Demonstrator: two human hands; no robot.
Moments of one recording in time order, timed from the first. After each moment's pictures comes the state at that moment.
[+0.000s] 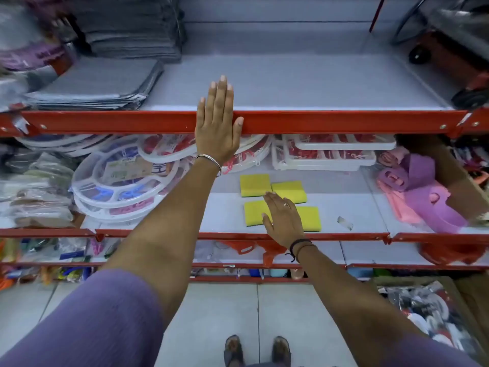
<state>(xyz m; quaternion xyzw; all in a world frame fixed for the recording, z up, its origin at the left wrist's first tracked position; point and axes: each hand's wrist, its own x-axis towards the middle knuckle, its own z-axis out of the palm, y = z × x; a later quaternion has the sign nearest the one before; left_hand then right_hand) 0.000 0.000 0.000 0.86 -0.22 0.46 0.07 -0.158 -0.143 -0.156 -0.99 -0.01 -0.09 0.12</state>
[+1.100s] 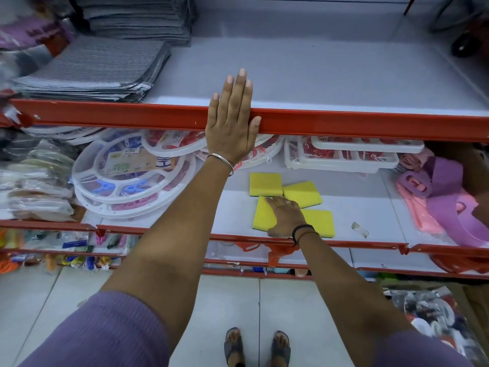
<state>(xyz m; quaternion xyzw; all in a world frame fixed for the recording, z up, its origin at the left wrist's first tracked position) 0.018 -0.005 -0.014 0.82 -0.20 0.53 0.06 -0.103 -0.150 -0.175 -0.98 0.00 0.17 0.10</state>
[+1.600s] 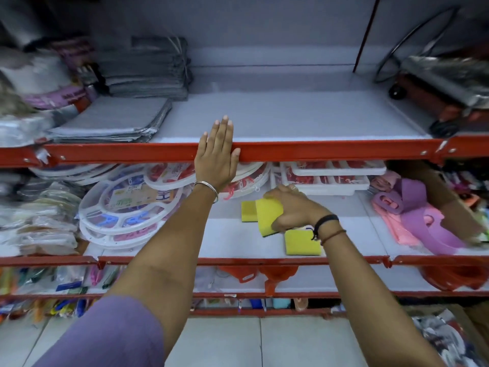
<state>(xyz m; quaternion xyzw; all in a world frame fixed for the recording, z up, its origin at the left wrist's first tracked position) -0.016 0.013 0.015 0.91 -0.22 0.36 0.05 -0.144 -0.162 0.008 -0.96 -0.02 0.15 0.22</state>
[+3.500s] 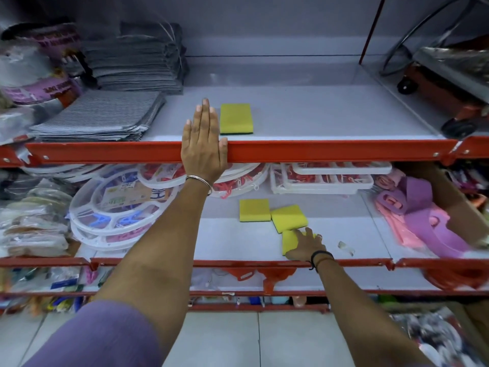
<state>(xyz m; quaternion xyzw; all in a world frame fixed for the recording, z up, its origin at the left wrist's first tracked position) 0.010 0.015 0.018 0.88 -0.18 0.43 0.10 -0.149 -0.209 -0.158 -0.92 0.22 0.27 0.19</state>
